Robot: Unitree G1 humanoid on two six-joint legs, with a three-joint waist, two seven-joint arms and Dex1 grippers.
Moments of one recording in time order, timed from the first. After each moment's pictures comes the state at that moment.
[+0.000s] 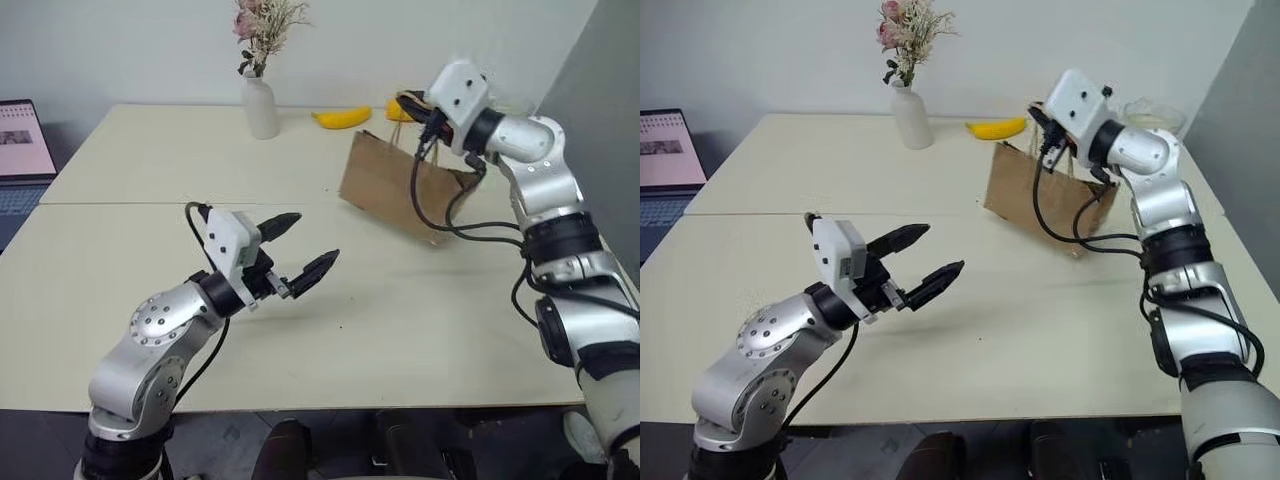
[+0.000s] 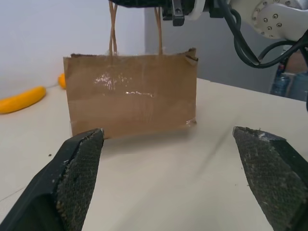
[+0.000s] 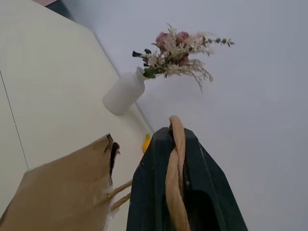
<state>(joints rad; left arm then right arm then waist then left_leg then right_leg) -0.13 0.48 0.10 -0.66 -0.57 0.57 -0.51 -1.24 -0.46 0.19 0.79 -0.07 -0.34 0.72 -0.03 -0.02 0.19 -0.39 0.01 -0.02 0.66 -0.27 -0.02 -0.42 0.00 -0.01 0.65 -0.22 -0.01</state>
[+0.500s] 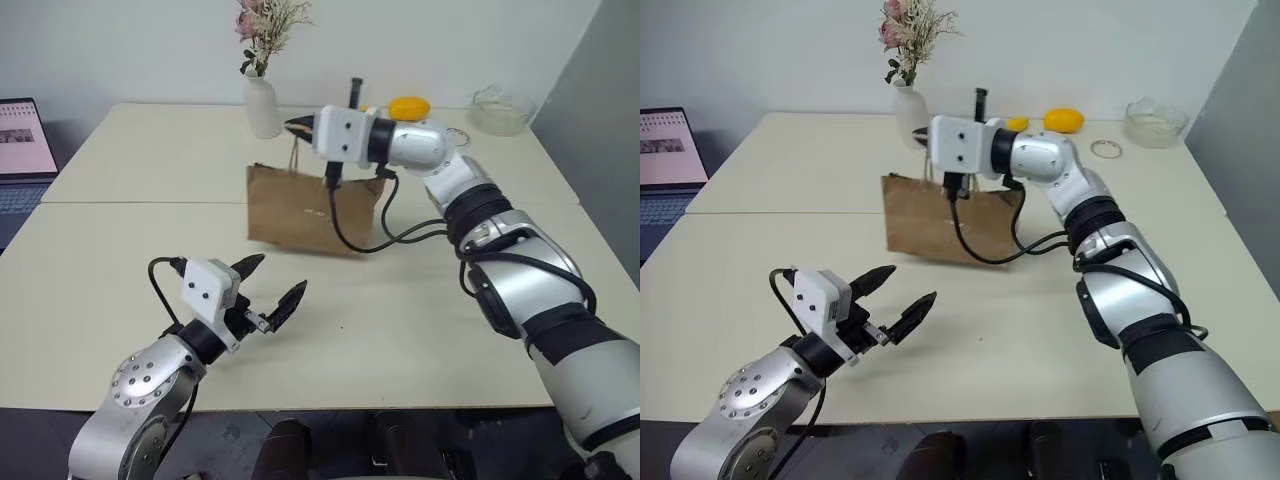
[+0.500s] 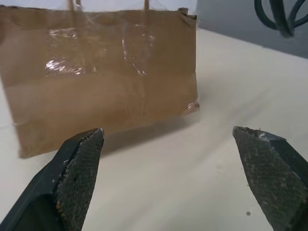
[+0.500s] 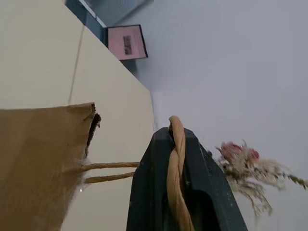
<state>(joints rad) 0.16 0.47 0.13 -0.74 -0.48 0.51 -0.41 -1.46 -0.18 0.33 1.23 -0.30 -0.81 0.64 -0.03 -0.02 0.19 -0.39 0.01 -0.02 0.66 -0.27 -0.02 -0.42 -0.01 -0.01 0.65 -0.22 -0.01</state>
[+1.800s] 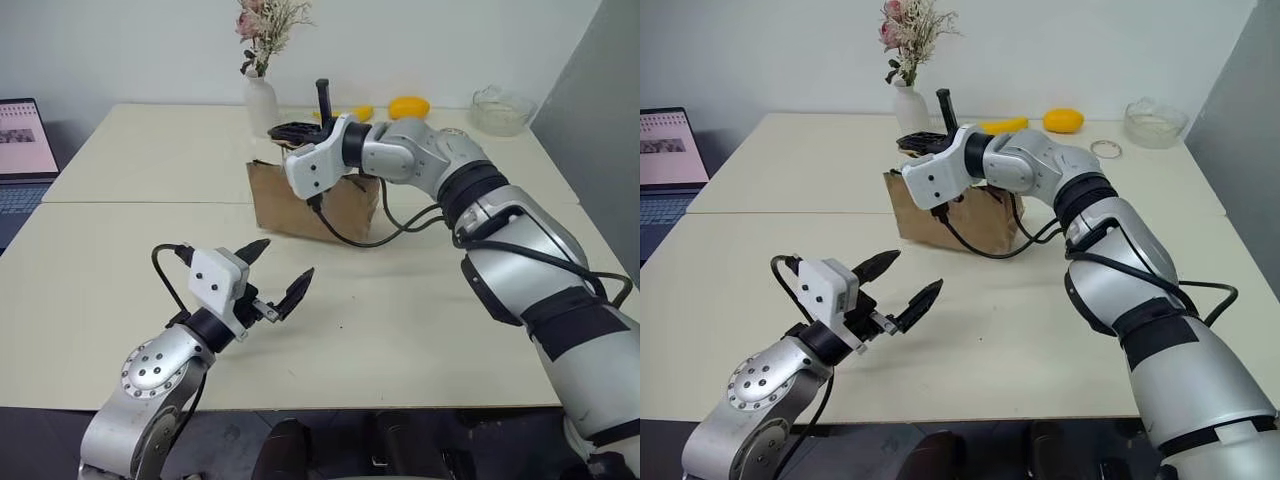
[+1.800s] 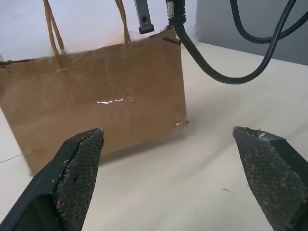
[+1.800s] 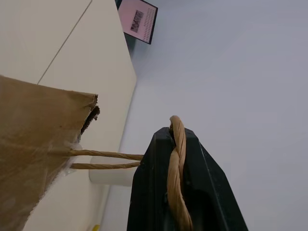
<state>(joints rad) 0.07 0.47 0.07 -0.74 -0.43 0.49 -0.38 -1.59 -0.19 0.57 1.34 -0.77 -0.87 0.12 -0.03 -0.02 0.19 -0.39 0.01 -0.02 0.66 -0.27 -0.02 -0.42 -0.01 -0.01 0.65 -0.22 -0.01</state>
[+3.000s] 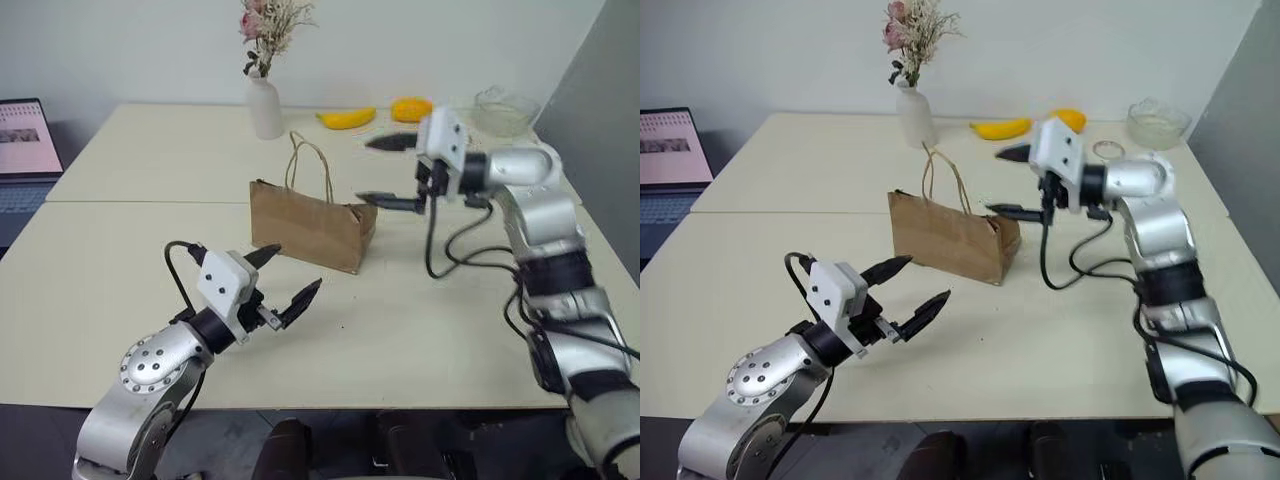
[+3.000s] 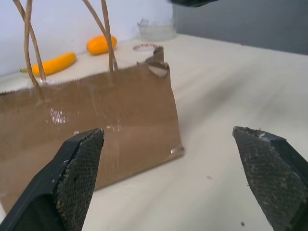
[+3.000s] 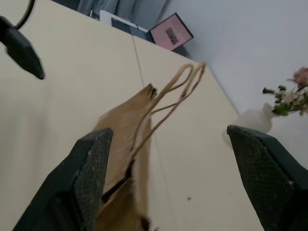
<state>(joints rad) 0.08 0.55 0.09 -0.73 -0.46 0.50 -0.50 -0.88 -0.50 0.09 0.11 0.17 0.22 1.17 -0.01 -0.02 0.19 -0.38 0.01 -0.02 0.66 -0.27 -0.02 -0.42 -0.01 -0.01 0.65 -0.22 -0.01</state>
